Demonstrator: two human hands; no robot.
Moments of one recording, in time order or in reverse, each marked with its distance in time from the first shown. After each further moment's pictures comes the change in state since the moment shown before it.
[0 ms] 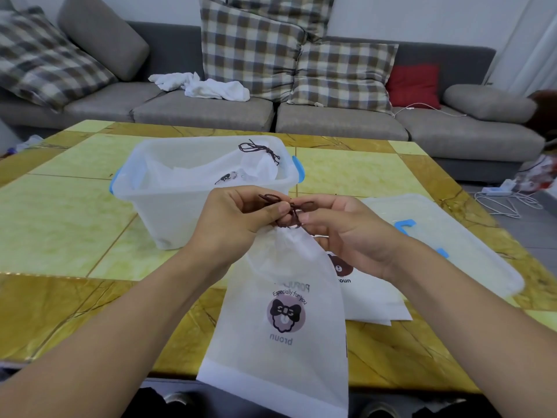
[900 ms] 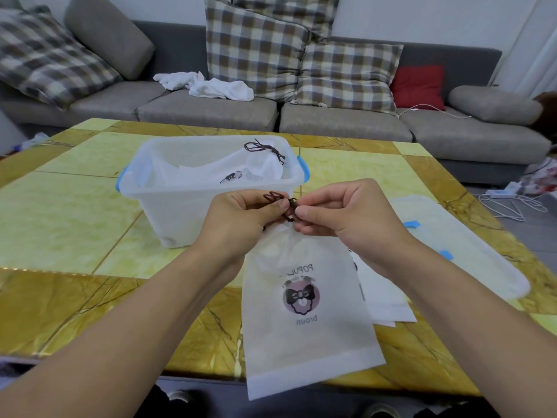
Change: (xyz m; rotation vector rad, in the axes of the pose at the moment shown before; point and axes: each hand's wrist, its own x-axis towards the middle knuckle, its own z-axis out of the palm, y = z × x) left_hand 0.000 -0.002 0.004 -0.133 0.096 -0.165; right_hand -0.008 -0.013 0.019 -0.148 0.239 -0.187
